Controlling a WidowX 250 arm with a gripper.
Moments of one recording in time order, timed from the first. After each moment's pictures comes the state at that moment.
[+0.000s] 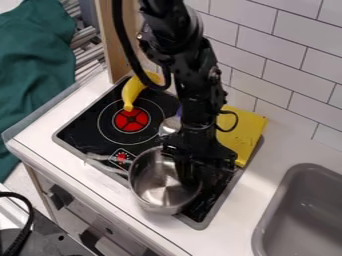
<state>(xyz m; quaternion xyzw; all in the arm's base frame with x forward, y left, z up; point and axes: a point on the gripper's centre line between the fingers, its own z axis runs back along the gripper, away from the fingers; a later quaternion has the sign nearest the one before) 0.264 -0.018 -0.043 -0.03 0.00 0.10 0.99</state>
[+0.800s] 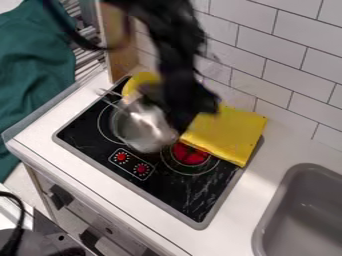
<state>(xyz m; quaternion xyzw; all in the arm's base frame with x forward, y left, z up) 0.280 0.048 0.047 -0.01 -0.14 0.22 0.97</state>
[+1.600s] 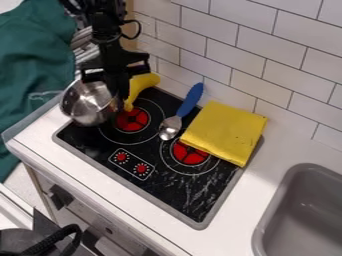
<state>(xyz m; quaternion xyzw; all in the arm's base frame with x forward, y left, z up) 0.295 0.160 0.003 -0.01 -0.05 0.39 0.92</state>
